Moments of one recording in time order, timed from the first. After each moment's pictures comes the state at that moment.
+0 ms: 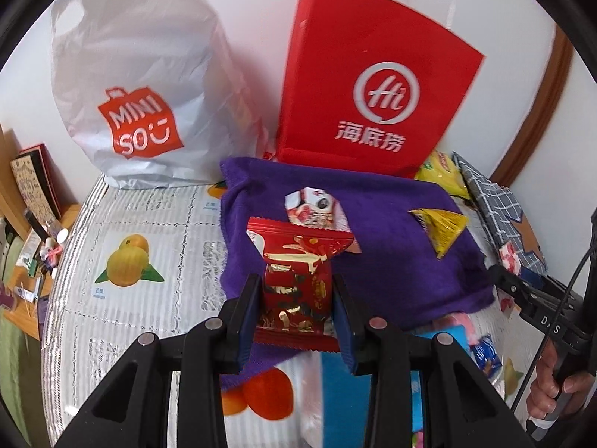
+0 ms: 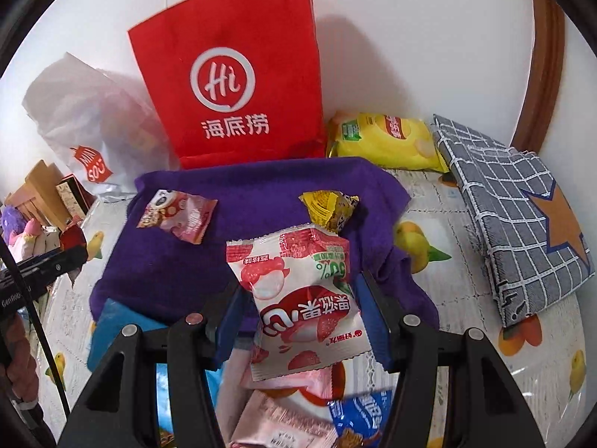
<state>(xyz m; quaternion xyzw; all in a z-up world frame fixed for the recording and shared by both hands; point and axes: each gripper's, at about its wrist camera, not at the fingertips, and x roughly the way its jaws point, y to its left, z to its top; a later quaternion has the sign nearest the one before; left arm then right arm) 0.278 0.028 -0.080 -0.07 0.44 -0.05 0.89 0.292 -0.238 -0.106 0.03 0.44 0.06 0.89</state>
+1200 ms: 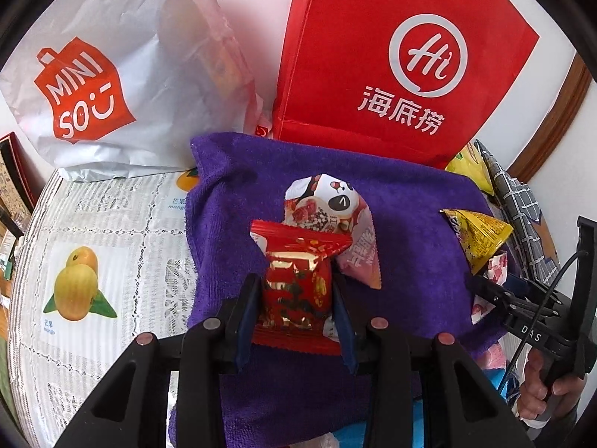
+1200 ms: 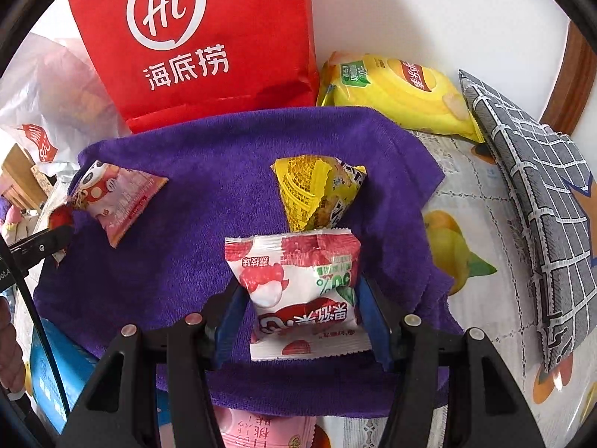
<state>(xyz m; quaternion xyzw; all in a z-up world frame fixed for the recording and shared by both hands) 0.343 0.021 -0.130 -0.07 0.48 -0.06 0.87 0.355 -0.237 -0.174 0.01 0.50 0.06 0.86</state>
